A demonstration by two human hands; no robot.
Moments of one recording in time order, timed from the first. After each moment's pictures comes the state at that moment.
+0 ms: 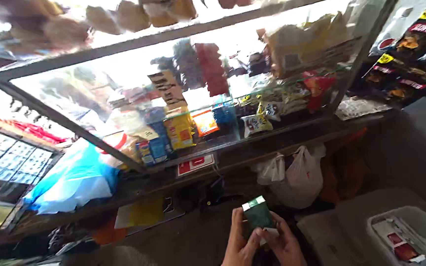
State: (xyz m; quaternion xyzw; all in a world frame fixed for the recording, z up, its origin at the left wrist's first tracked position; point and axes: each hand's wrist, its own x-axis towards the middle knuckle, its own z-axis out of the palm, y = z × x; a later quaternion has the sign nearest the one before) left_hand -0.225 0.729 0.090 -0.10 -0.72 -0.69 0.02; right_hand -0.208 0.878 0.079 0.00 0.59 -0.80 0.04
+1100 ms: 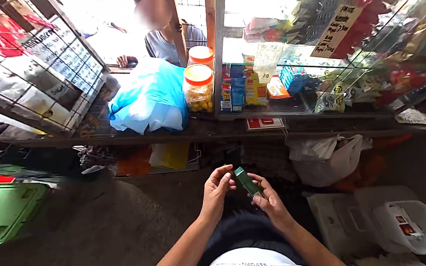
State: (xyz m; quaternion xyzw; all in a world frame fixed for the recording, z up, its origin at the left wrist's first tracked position) left_hand -0.167 0.481 0.114 0.13 -0.48 -0.86 0.06; right_hand -0.187 0.665 0.109 -0.16 0.64 -0.73 0.21
